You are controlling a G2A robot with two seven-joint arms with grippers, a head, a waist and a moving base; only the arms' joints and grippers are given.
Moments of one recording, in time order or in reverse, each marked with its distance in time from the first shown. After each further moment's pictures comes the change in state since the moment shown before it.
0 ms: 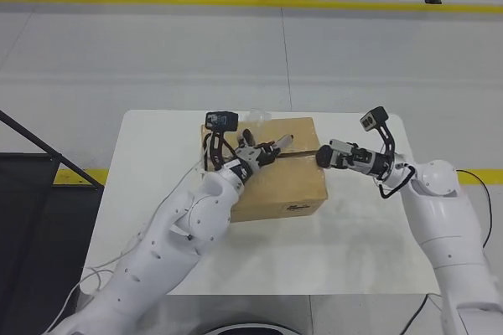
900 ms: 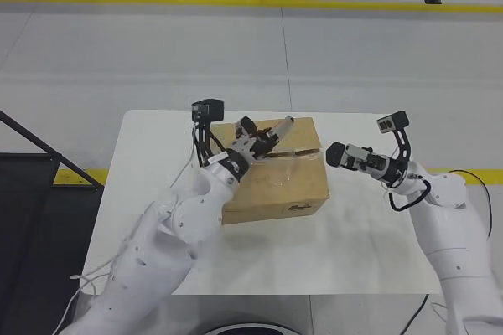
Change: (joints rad) left arm 0.071 -0.029 -0.161 -0.162 -0.189 -0.026 -0.010; right arm -0.096 0.029 0.079 -0.099 0.051 -0.143 -0.016
